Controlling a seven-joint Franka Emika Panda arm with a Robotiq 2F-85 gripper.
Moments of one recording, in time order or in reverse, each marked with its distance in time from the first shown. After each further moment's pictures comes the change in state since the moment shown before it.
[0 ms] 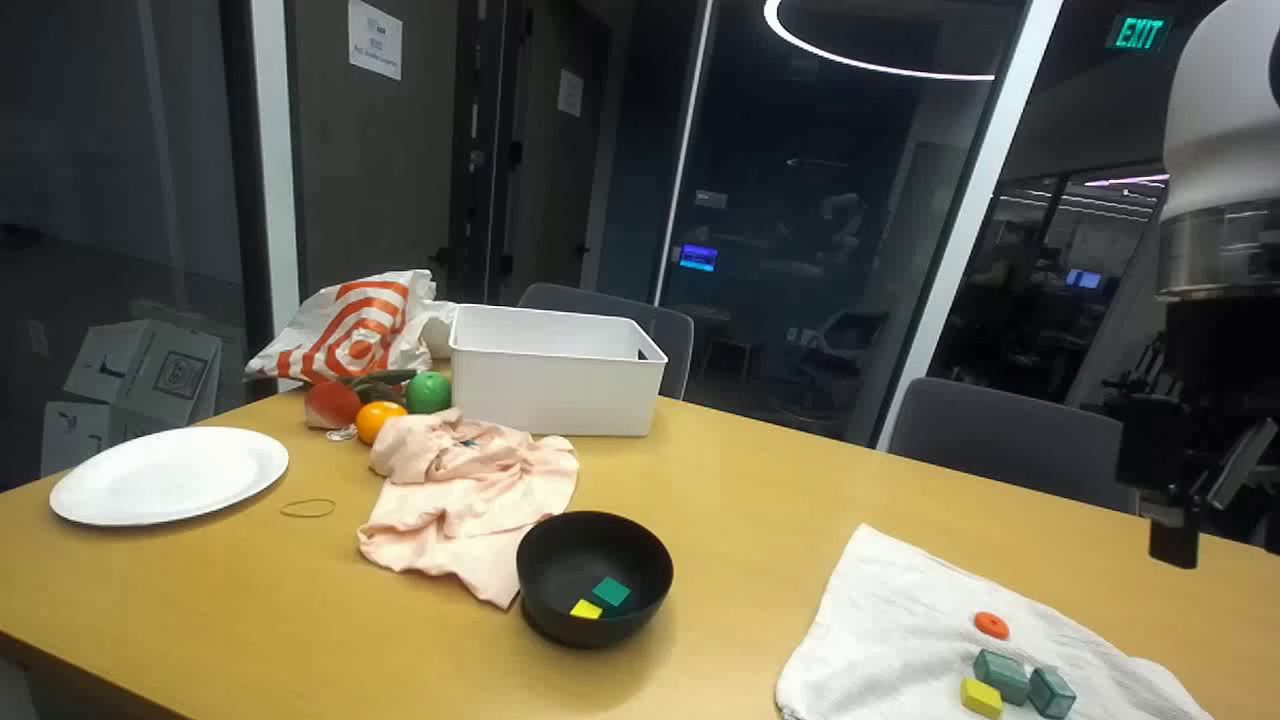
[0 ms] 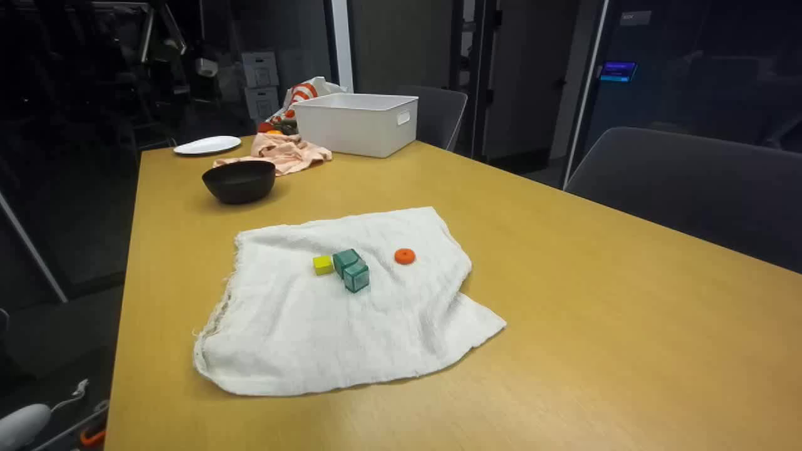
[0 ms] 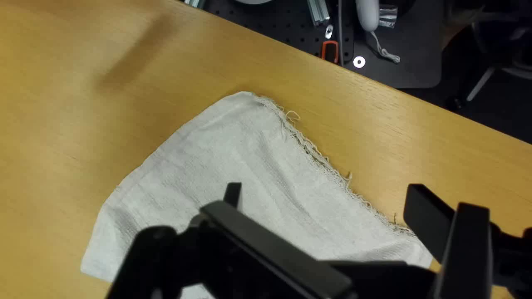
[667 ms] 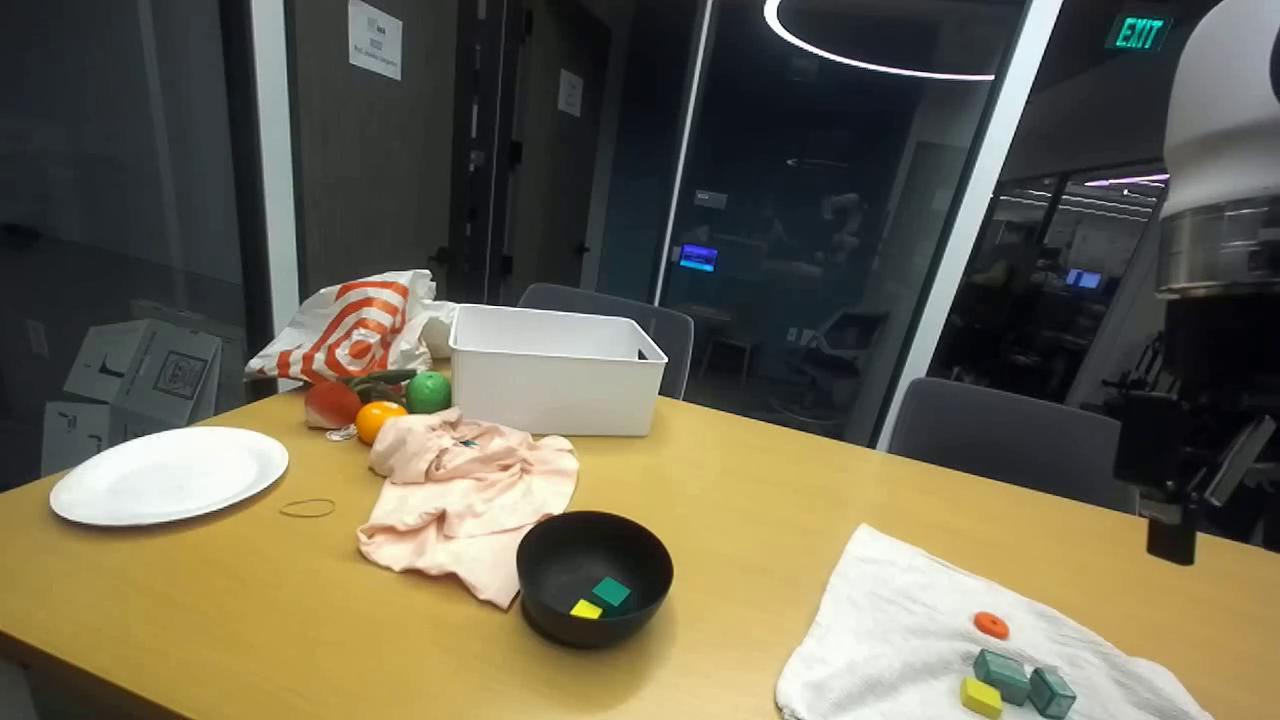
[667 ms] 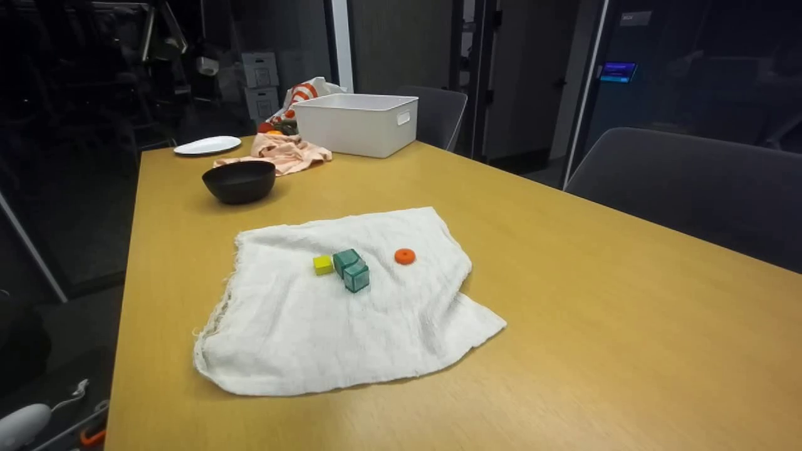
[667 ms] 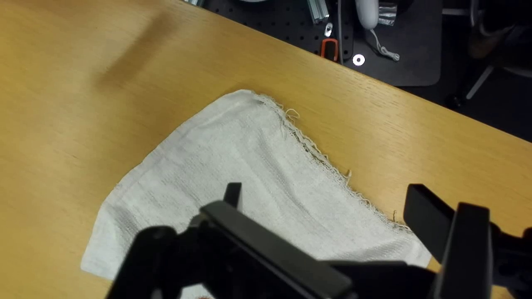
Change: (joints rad) arm 0.000 0.002 -0.001 0.003 0.000 0.003 0.000
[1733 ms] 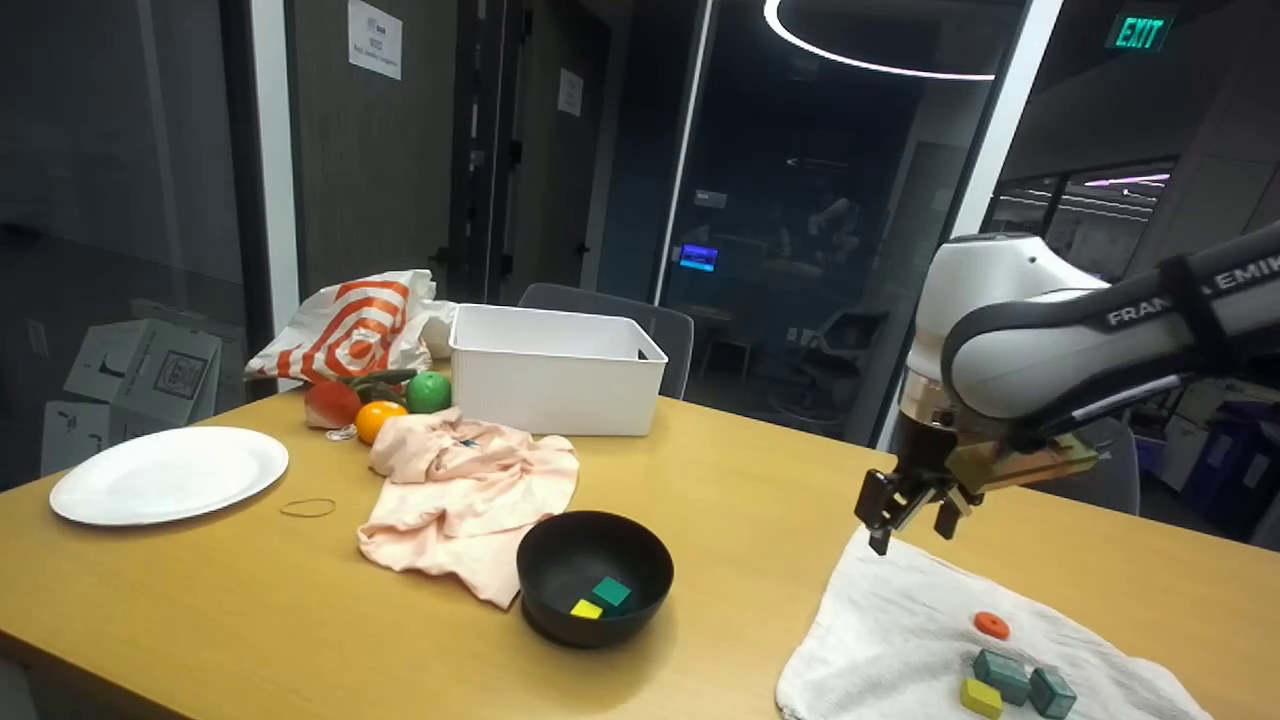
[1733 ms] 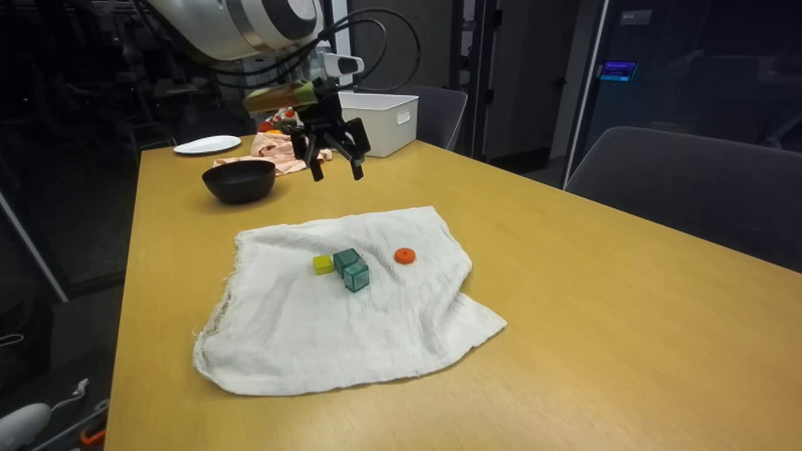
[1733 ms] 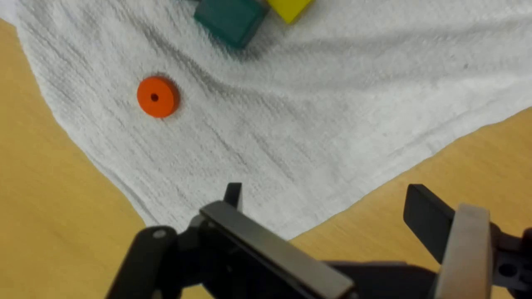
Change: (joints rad) arm 0.030 0.584 -0.036 0.147 -0.315 0.735 0.028
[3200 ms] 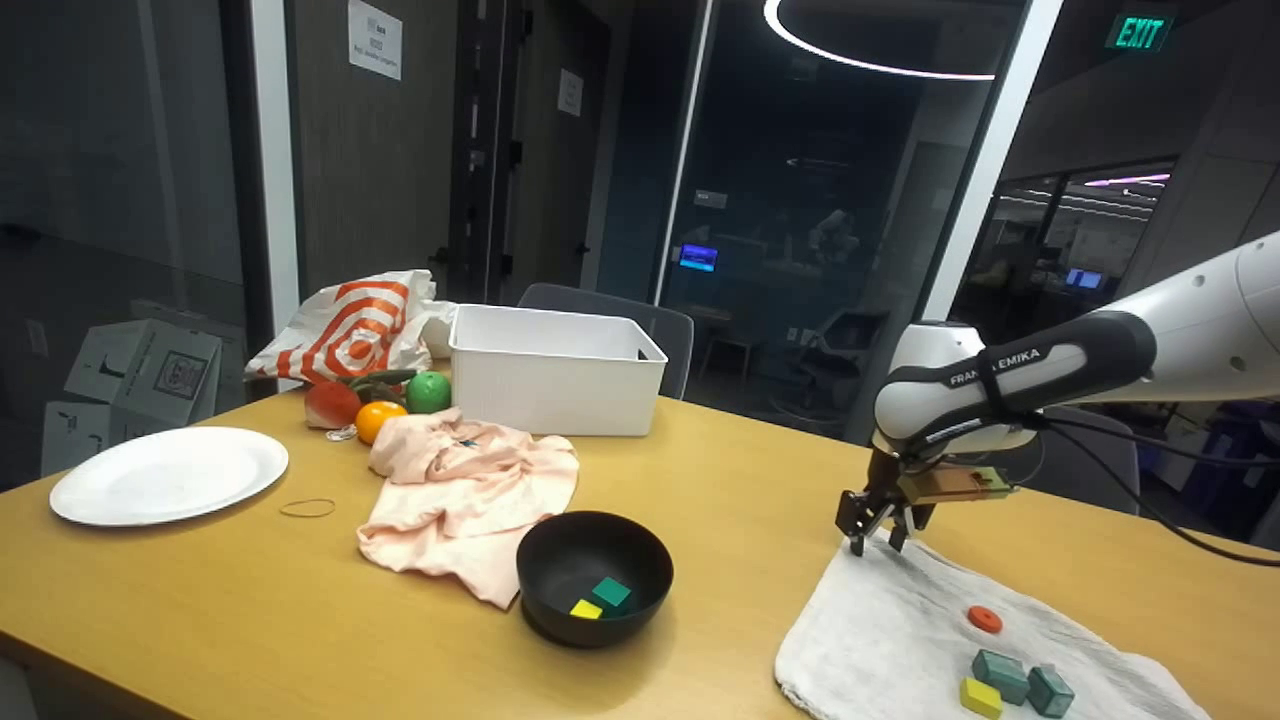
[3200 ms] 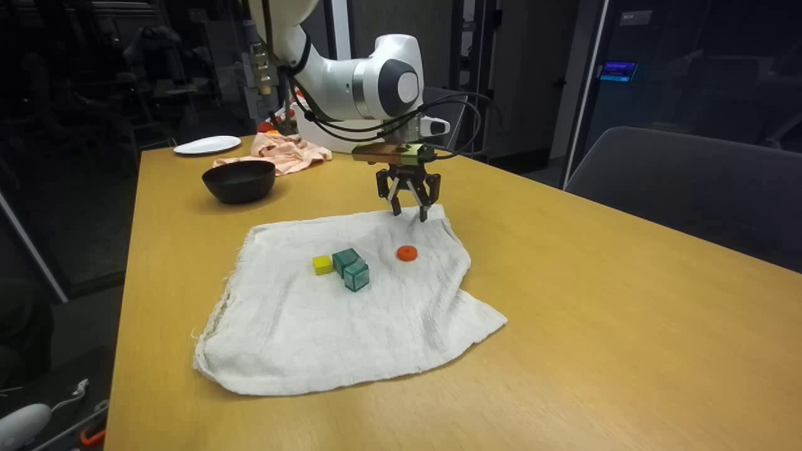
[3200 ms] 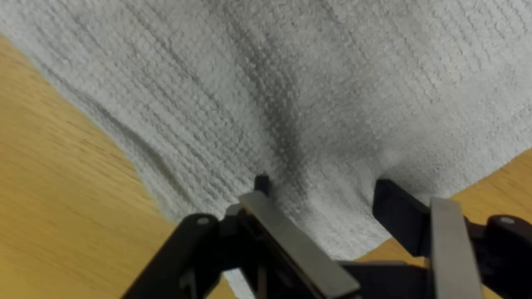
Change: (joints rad) arm -0.045 0.505 -0.126 0.501 0.133 0.016 -0.182
